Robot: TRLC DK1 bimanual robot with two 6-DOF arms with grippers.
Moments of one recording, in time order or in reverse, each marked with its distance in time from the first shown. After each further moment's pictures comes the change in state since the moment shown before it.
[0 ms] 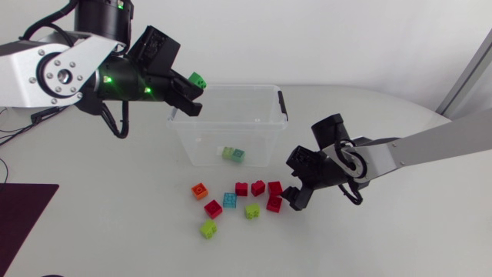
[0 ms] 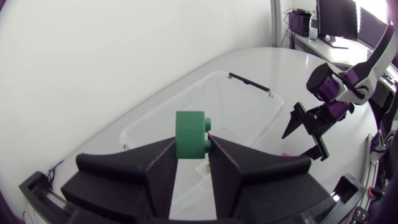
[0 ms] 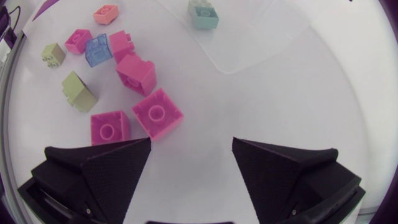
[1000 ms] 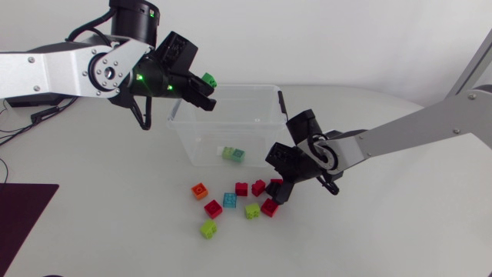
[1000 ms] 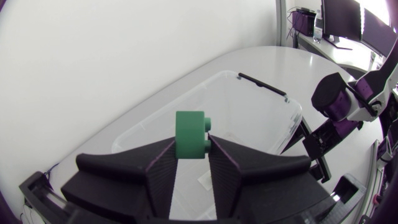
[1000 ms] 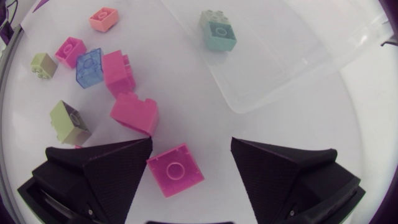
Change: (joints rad) left arm 0.002 0.171 0.099 0.060 0.000 -0.007; right arm 0.087 0.115 0.145 -0.023 0.052 -0.008
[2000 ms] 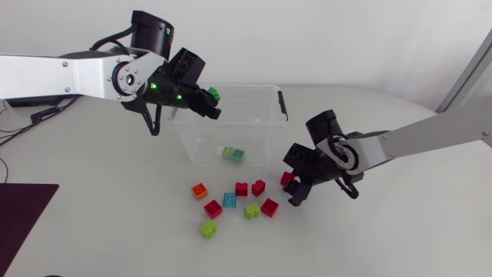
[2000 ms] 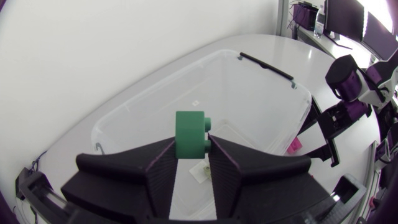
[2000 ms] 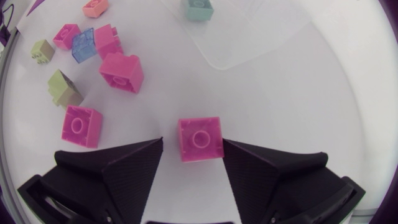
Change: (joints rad) left arm 0.008 0.103 0.041 -0.040 0.019 -0.038; right arm -0.081 -0.063 -0.071 -0.037 0.003 -0.007
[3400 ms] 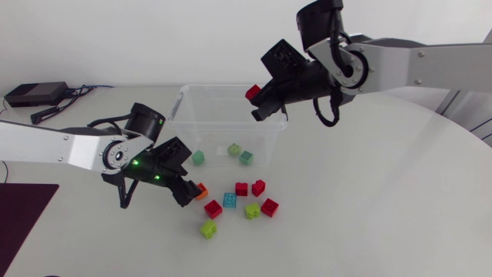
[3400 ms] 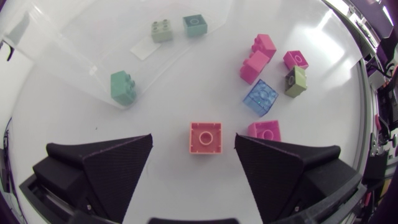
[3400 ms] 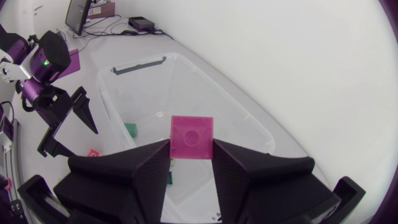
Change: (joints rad) left arm 0.047 -0.056 -0.475 -0.016 0.105 0.204; right arm 0.118 -0.120 0.467 -0.111 0.009 0.237
